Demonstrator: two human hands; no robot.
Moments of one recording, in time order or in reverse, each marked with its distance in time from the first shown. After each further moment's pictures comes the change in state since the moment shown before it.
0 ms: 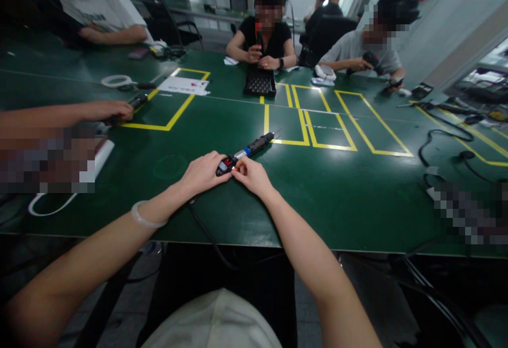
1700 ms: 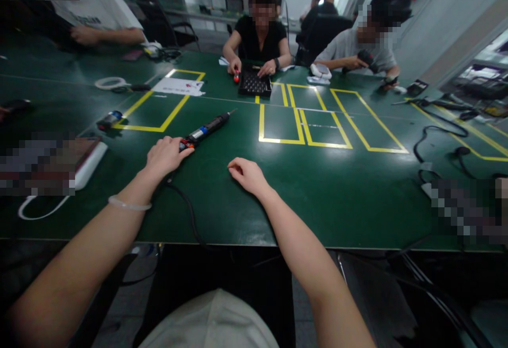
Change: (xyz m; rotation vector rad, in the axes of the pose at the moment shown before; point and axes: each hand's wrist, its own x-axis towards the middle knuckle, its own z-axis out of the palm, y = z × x) left_hand 0.016 -0.090 -0.001 0.119 -0.021 -0.457; right_hand -0.001 0.003 -0.007 -0.085 -0.025 -0.093
